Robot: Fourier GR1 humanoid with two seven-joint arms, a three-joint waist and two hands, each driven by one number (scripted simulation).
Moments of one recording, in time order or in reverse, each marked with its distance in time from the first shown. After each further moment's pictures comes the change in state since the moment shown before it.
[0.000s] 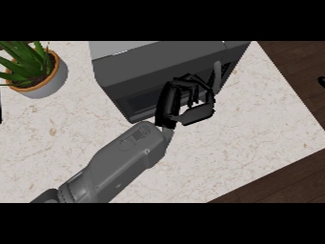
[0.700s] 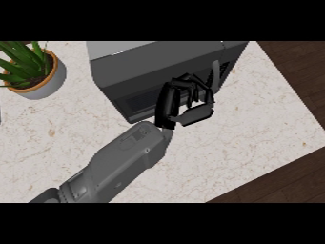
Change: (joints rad) left arm -0.007 0.000 -0.018 0.023 0.048 0.000 -0.086; right arm -0.027 -0.046 -0.019 -0.004 -0.072 -0.008 0.054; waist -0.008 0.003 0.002
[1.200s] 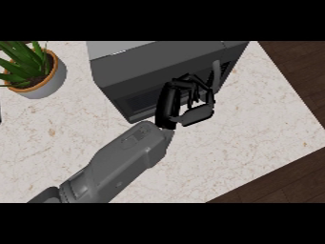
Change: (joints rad) left arm -0.011 0.000 -0.019 0.012 0.035 -0.004 -0.038; right arm -0.022 -0.026 0.006 -0.006 -0.063 0.024 0.029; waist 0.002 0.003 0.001
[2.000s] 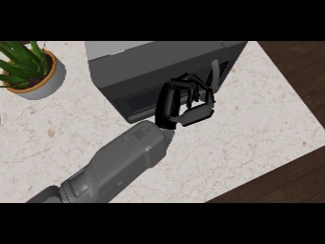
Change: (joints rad) left arm -0.009 0.000 -0.017 0.014 0.053 0.005 -0.050; right arm -0.017 -0.050 0.014 0.001 -0.089 0.048 0.045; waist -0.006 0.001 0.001
